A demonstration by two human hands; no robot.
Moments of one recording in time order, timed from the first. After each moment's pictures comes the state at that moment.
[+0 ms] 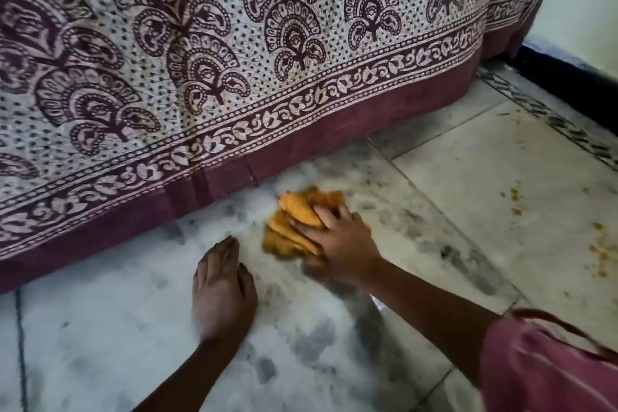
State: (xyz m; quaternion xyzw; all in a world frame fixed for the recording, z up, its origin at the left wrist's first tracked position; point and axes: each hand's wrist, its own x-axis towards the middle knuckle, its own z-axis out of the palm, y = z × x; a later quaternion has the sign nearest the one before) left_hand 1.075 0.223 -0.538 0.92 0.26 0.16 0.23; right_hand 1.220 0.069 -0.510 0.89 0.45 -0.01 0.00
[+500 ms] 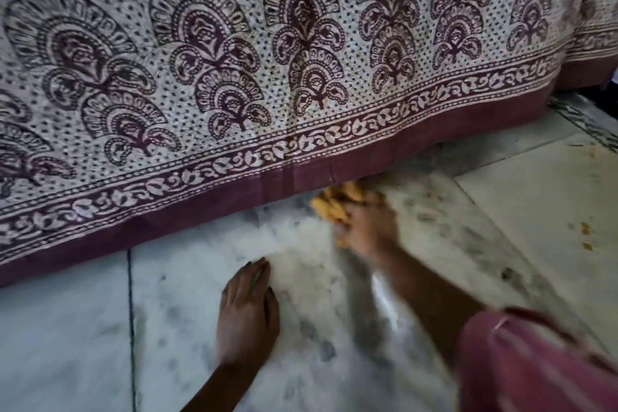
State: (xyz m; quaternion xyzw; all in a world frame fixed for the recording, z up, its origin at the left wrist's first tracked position) left_hand 0.997 0.249 -0.539 0.92 0.27 0.16 0.24; right_hand 1.211 0.146 -0.497 0.95 0.29 -0.05 -0.02
